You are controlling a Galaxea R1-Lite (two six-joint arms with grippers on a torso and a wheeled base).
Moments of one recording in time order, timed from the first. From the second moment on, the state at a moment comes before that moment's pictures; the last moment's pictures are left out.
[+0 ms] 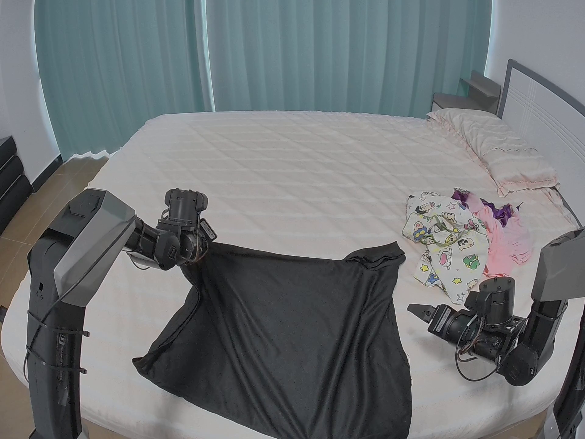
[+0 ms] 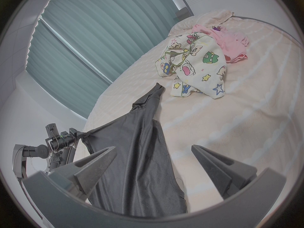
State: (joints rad) left arm -0.21 2.46 -1.55 -0.31 0.31 -0.76; right arm 0.33 2.13 -0.22 -1.38 -0.03 0.75
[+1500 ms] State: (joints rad) left arm -0.13 2.32 -1.21 -0.39 0.22 -0.76; right arm 0.35 2.20 -0.17 -1.50 -0.03 0.75
